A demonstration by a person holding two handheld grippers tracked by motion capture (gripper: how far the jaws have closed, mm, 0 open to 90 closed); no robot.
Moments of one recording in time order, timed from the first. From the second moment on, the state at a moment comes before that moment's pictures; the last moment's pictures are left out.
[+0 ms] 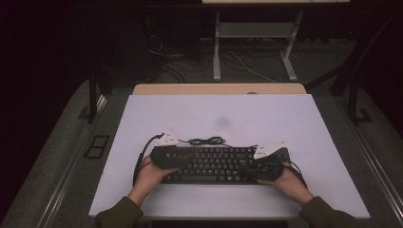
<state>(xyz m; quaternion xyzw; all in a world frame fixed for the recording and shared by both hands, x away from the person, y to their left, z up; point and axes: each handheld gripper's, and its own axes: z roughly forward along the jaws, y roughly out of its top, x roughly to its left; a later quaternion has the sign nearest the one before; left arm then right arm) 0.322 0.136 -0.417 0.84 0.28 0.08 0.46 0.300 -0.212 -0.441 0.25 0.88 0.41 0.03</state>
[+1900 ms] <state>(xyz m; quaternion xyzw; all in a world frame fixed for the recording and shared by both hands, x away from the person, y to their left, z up) 0.306 0.158 -0.418 0.82 0.28 0.09 0.48 0.309 -0.202 -0.422 0.27 0.84 0.47 0.04</state>
